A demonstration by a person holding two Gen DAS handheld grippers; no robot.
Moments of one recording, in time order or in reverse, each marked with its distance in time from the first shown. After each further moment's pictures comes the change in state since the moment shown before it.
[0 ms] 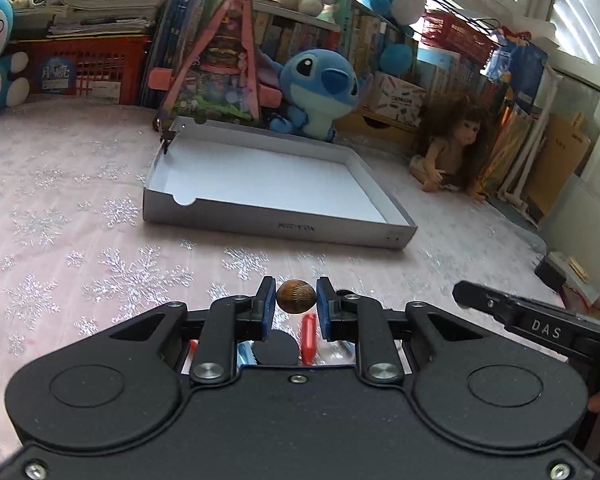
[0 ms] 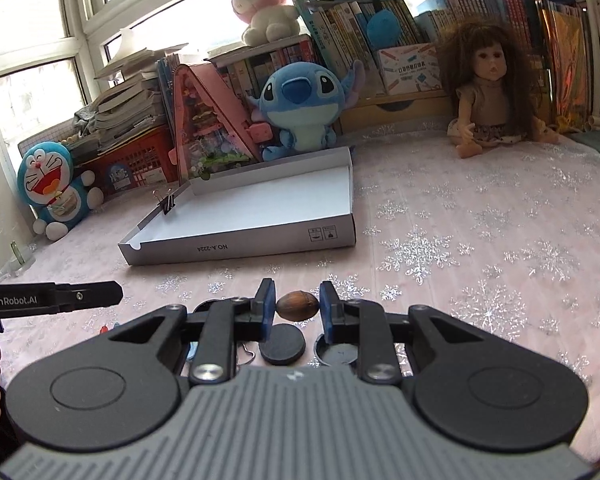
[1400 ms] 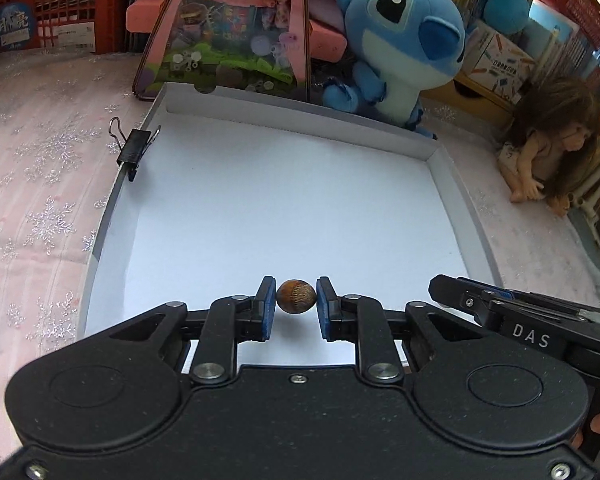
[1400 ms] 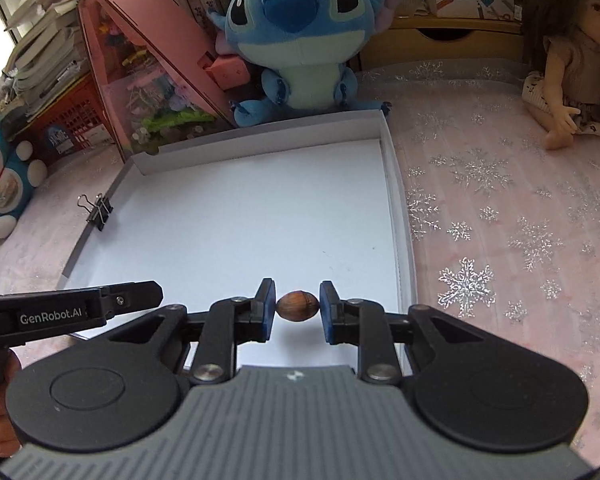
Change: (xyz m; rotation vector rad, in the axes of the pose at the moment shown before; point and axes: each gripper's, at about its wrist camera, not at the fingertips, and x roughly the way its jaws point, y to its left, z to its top) left arm 0.188 0.028 0.124 -0.108 0.323 0.122; right arm 0.189 0.006 0.108 0.016 0.371 -0.042
